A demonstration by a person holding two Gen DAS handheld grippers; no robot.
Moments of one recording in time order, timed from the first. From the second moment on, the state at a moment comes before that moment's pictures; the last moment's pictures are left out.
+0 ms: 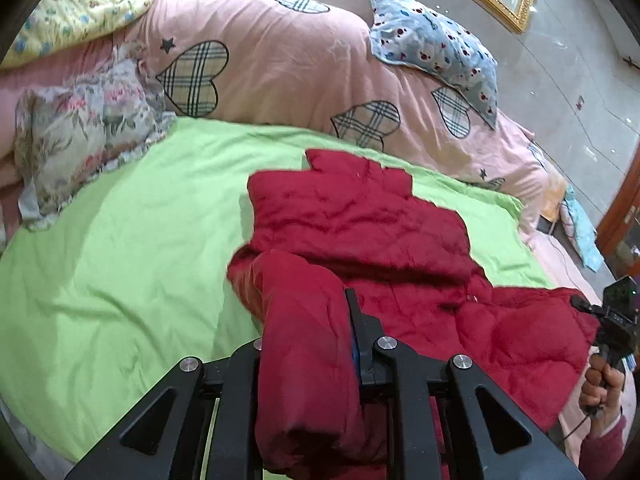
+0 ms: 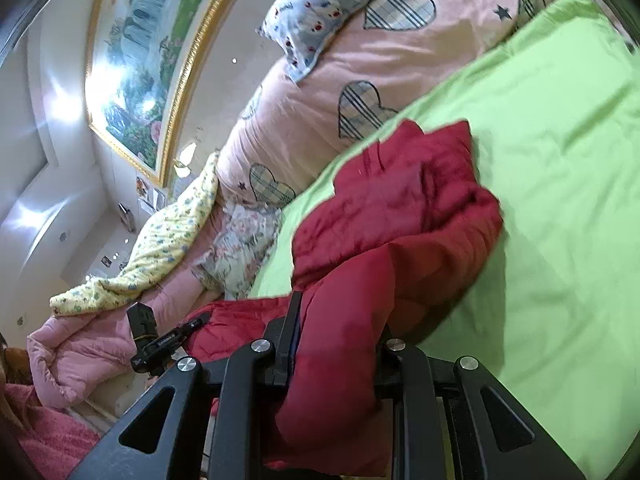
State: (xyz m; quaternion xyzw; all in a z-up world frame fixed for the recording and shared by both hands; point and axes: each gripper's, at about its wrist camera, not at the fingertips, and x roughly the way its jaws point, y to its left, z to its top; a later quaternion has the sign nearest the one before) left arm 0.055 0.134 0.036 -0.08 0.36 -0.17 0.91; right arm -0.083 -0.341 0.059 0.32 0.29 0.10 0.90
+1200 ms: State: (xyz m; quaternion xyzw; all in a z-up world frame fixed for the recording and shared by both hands) left arm 0.263 0.050 0.034 -0.10 0.37 -0.06 0.92; right arm 0.113 -0.383 0.070 0.22 0.28 -0.07 0.93
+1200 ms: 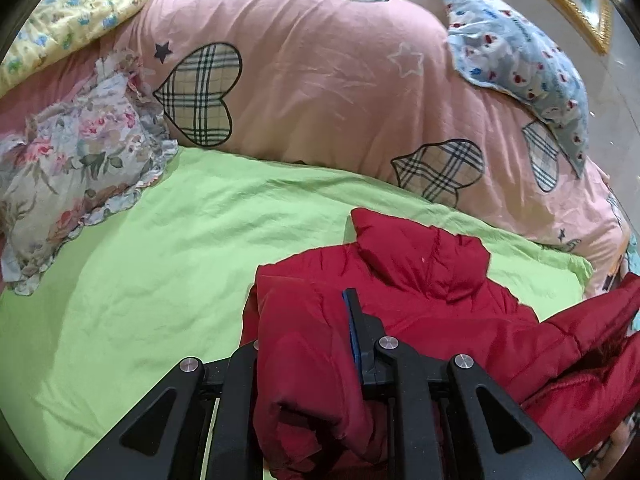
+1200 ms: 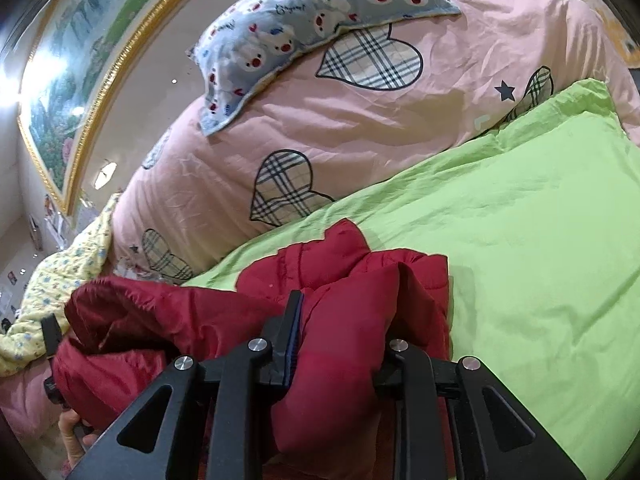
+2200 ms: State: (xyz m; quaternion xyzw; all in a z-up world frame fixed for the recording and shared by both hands) left arm 0.438 0.021 -0.076 -0.10 0.44 -0.01 0.89; right arm 0.240 -0.422 -0.032 0.19 0.37 -0.21 0.89
